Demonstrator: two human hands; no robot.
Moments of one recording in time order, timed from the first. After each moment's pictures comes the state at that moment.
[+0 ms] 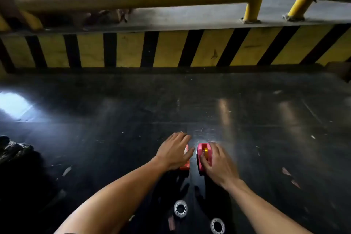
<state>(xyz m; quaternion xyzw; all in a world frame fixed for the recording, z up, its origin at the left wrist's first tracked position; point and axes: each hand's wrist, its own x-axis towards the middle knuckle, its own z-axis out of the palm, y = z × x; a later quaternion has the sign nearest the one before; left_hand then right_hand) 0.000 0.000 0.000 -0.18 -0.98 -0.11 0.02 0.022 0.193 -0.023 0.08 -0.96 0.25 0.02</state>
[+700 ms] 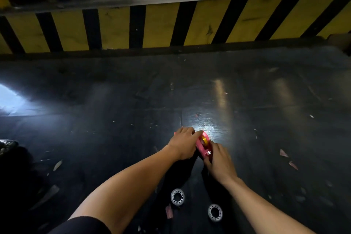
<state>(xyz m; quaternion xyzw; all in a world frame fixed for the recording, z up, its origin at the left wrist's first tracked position) -0.031 0.042 -0.043 -0.23 -0.96 -0.06 -0.12 0.026 0.208 -0.079 0.01 -0.96 0.29 -0.06</state>
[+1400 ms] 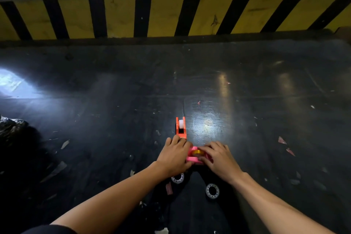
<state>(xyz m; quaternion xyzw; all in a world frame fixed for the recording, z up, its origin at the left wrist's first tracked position) 0.074 0.020 -0.054 -0.20 -0.98 -0.02 -0.08 0.065 0.224 -0.085 0.23 -0.95 0.20 -0.03</state>
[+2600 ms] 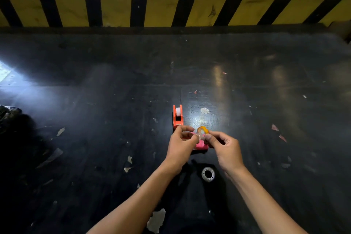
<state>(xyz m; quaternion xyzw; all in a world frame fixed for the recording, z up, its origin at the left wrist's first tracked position) 0.114 0.066 -0.027 0.17 -0.68 -0.72 -0.06 0.114 0.208 -0.017 -0.09 -0.70 0.71 -0.03</state>
